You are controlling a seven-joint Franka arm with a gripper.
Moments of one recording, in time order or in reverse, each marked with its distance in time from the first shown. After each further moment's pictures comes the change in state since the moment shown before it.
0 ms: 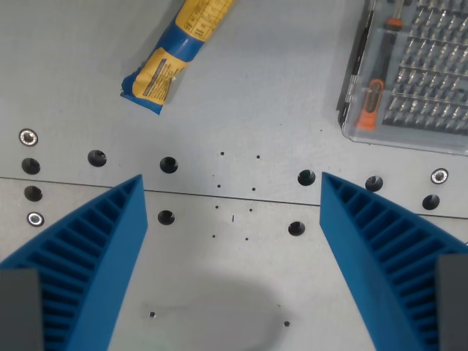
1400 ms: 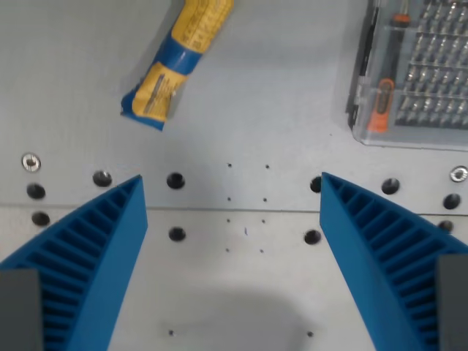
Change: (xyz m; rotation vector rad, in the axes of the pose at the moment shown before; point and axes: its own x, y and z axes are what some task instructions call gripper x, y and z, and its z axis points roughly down) arm 0.012 -0.002 0.026 0.003 -0.015 0.088
